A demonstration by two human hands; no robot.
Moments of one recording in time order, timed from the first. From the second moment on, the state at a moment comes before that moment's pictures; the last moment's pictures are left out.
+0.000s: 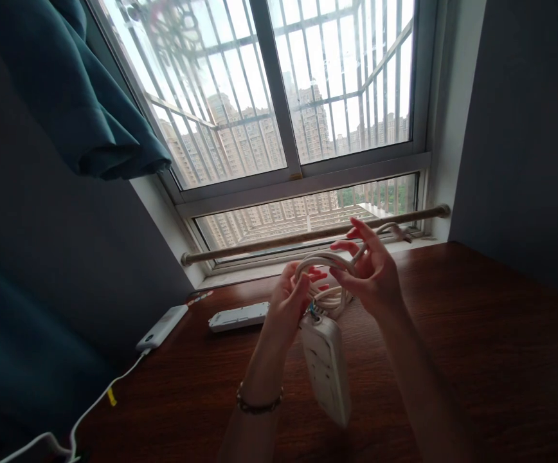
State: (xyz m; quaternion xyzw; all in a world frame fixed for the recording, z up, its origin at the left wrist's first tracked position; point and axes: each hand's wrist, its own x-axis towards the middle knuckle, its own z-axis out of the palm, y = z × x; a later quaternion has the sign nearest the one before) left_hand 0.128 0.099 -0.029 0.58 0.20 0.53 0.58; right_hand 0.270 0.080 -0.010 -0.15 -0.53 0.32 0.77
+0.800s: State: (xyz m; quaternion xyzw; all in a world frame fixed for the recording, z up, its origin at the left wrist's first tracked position) left_hand 0.071 0.112 -0.074 0.83 0.41 0.36 0.09; right_hand 0.307 0.090 -0.046 -0.33 -0.43 0.26 0.80
